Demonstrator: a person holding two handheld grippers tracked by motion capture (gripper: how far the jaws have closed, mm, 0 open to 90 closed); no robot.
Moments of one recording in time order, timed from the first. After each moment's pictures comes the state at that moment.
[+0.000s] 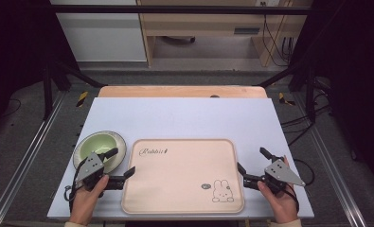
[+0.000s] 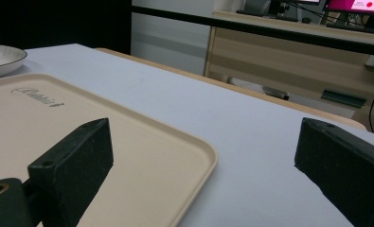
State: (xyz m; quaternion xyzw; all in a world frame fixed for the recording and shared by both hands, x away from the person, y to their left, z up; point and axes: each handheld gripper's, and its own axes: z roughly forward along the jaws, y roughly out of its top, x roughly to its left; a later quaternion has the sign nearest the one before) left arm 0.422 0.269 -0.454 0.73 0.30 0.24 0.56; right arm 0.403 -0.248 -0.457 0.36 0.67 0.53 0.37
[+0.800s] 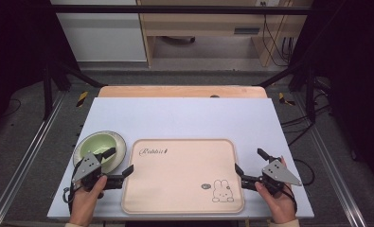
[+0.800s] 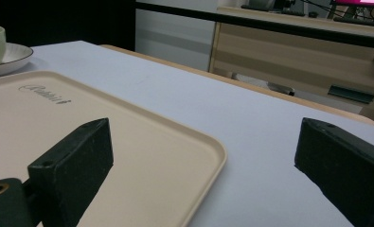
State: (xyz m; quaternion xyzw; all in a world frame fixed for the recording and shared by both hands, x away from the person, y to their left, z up) left arm 0.417 0.274 -0.446 0.71 0.32 0.25 0.58; right arm 0.402 -0.242 -0.459 0.36 0.68 0.53 0.36
